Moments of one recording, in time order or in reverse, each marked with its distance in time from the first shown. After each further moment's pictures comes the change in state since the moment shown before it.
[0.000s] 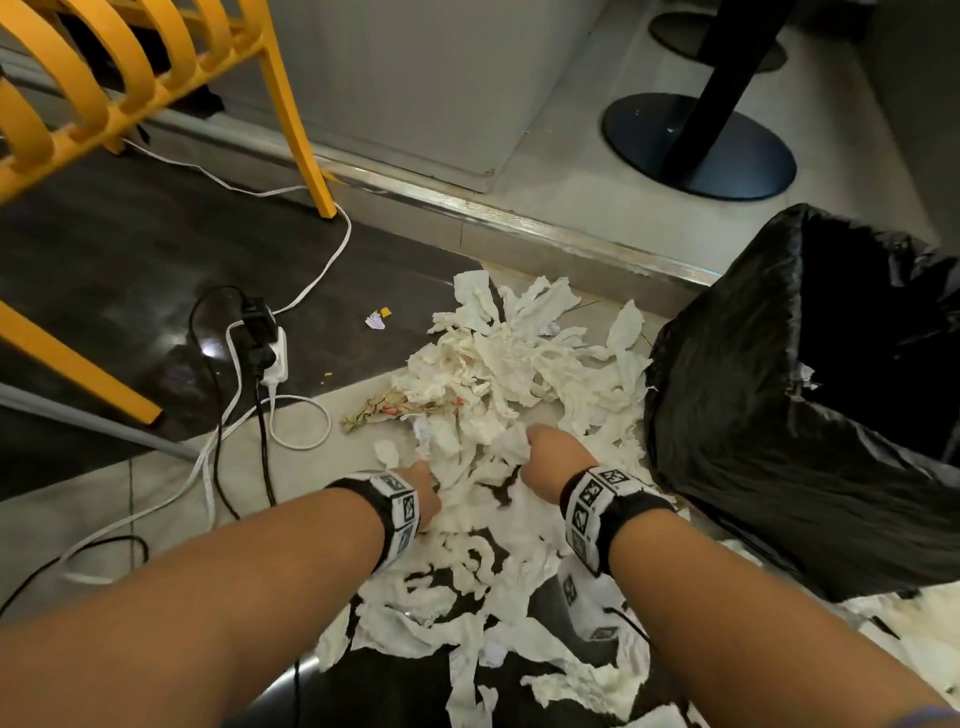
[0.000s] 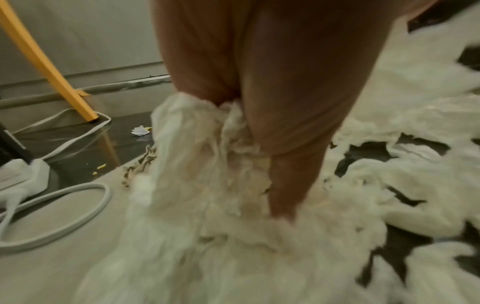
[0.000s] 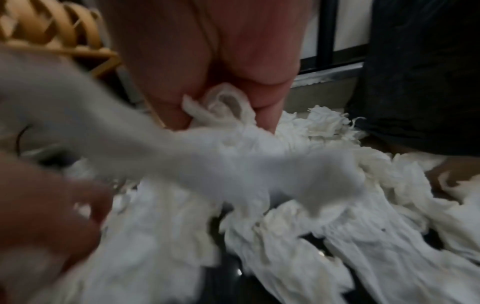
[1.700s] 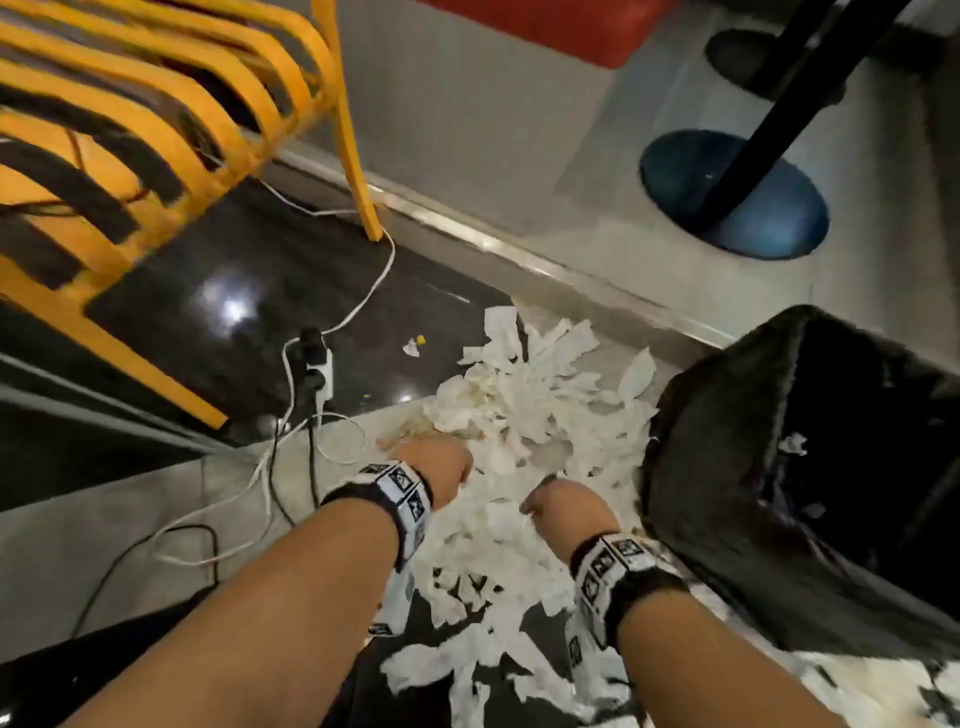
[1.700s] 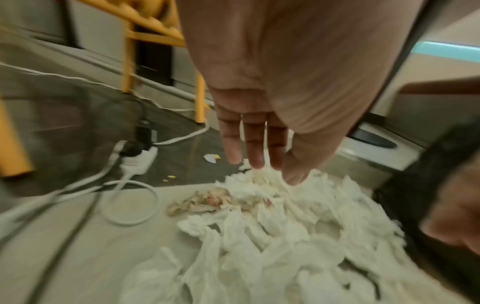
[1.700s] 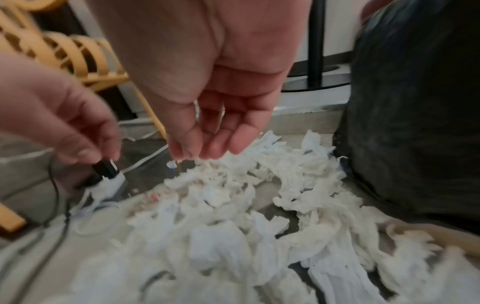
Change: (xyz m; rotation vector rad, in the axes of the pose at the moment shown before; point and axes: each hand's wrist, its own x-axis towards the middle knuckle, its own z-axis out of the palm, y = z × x) left_hand -0.092 -0.041 -0.082 -0.436 0.323 -0.067; right_hand -0.043 -0.026 -0.053 -0.224 -0.141 -0.097
